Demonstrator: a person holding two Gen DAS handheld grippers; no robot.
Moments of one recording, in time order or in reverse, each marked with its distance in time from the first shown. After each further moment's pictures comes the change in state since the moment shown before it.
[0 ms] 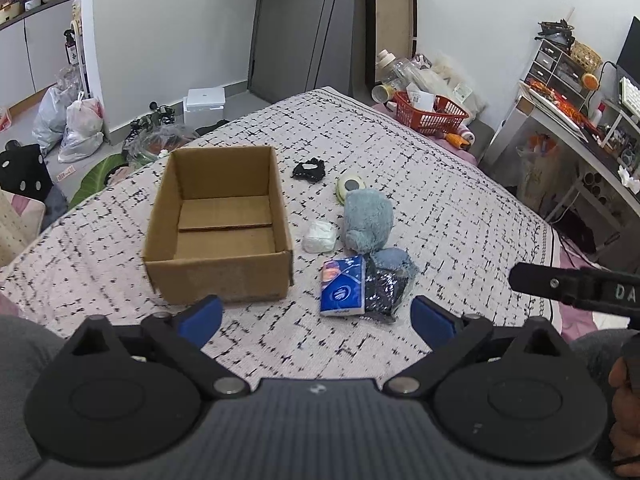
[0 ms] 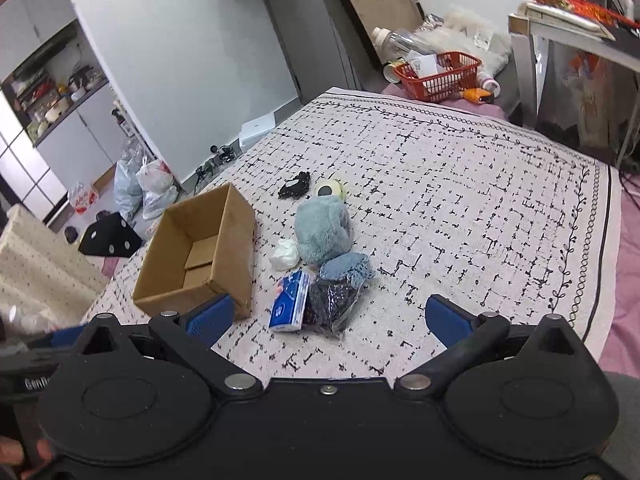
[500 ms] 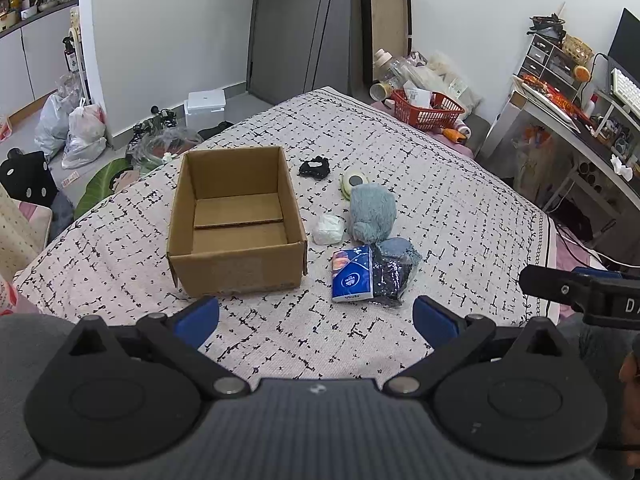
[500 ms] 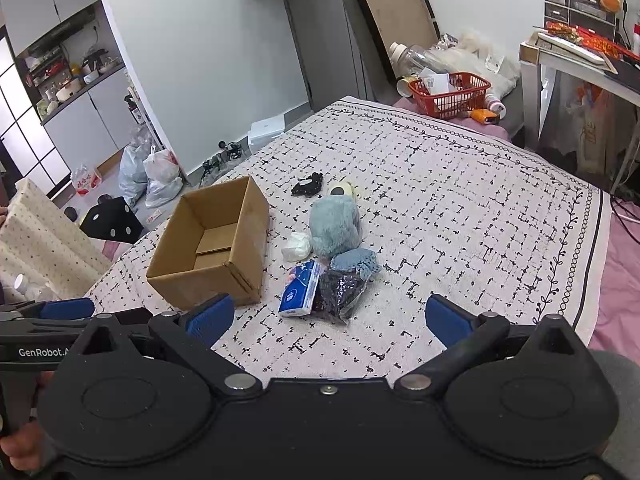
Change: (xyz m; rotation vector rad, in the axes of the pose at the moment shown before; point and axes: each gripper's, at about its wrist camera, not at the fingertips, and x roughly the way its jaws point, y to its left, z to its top) left arm -0.031 0.012 -0.006 0.036 0.007 0.007; right arm -0.033 0.028 -0.018 -0.096 -0.021 -0.023
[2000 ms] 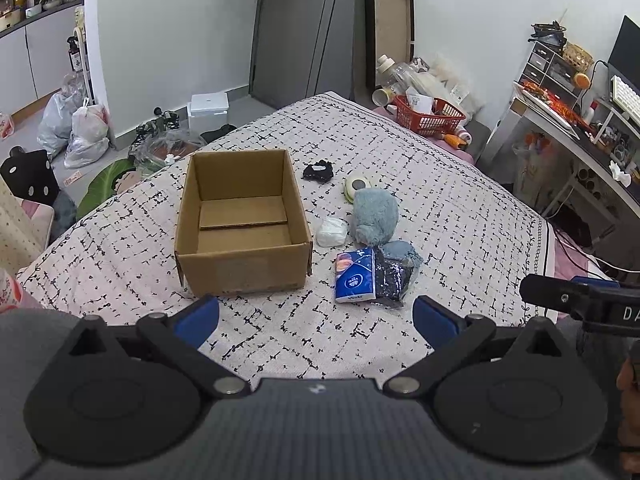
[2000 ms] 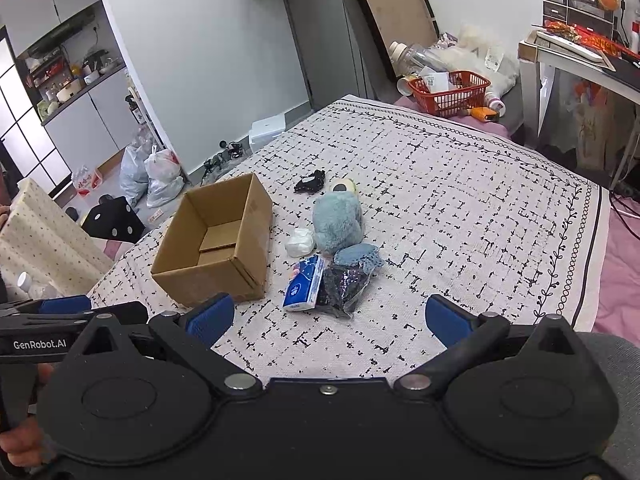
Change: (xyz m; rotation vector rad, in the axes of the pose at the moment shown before) left arm -0.009 0.006 -0.001 -0.012 -0.014 0.001; right arm -0.008 0.005 -0.005 0.000 -0.002 -0.002
